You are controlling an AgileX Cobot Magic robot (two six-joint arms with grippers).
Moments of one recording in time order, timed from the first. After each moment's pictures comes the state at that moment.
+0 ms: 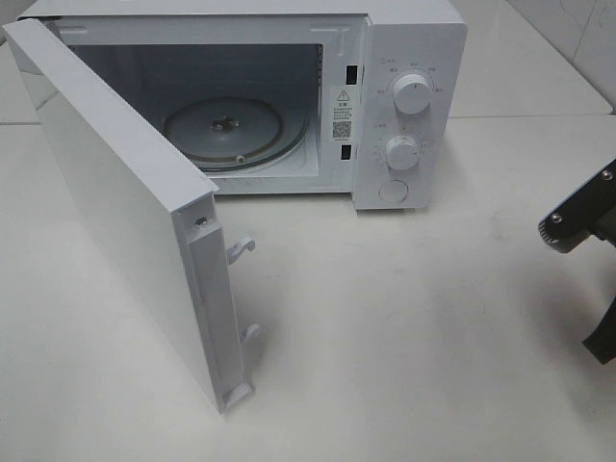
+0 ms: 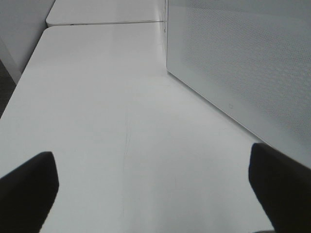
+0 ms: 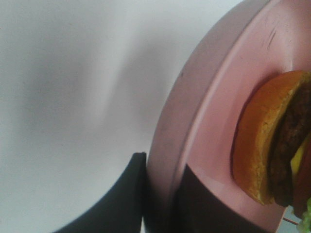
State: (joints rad) left arm 0.04 -0.01 -0.52 -0.07 1.07 0.08; right arm 0.58 1.38 -0.47 -0.94 0.87 0.84
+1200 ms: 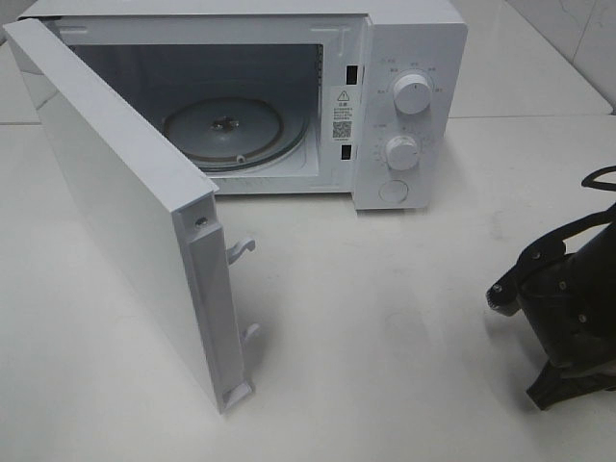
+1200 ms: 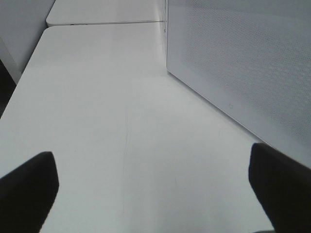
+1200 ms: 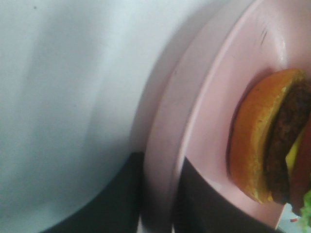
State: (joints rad) left arm 0.04 -0.01 -0.52 -0.07 1.07 0.08; right arm 0.58 1.88 -0.48 -1.16 0.77 1.30
